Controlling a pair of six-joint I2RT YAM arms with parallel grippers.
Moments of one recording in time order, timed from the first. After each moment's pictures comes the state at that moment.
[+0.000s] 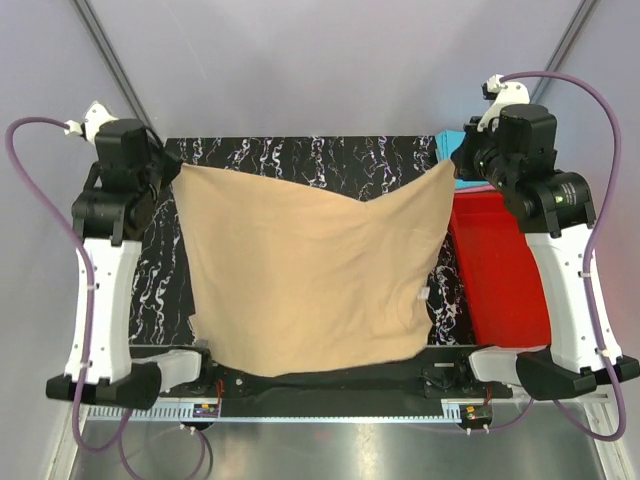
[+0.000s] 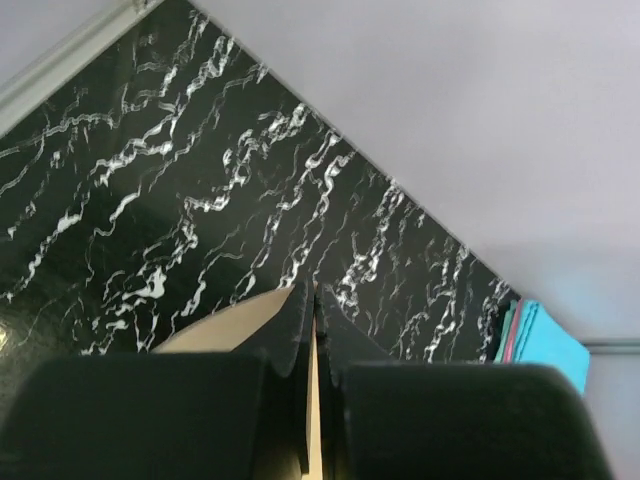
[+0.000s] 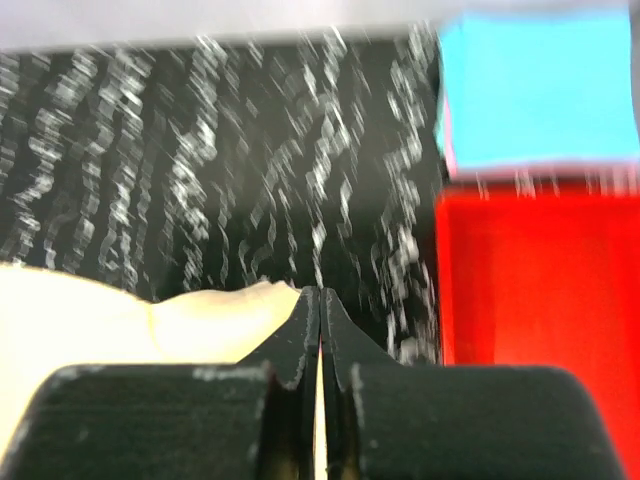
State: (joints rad) left arm -0.14 1.16 1.71 -0.93 -0.35 -0.76; right arm 0.28 1.30 1.86 -1.02 0.15 0.22
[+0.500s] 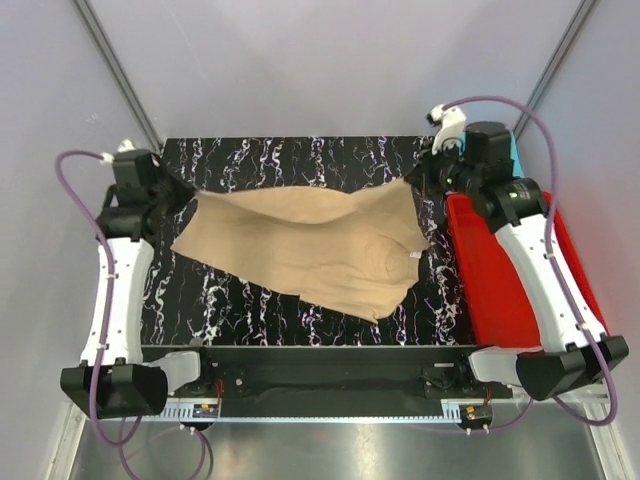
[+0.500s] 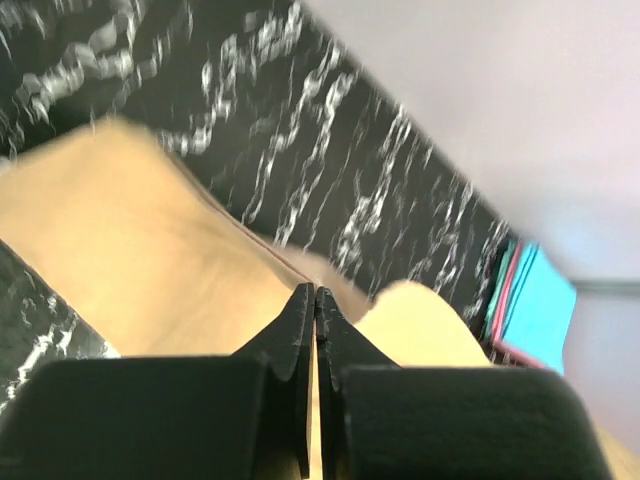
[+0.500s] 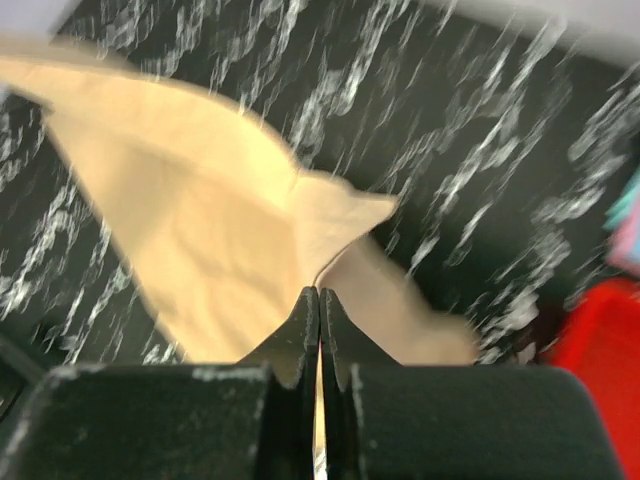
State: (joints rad) left arm 0.07 1.19 1.40 -0.72 0.05 -0.76; right arm 0.28 1.29 1.60 -0.71 -0.28 0.00
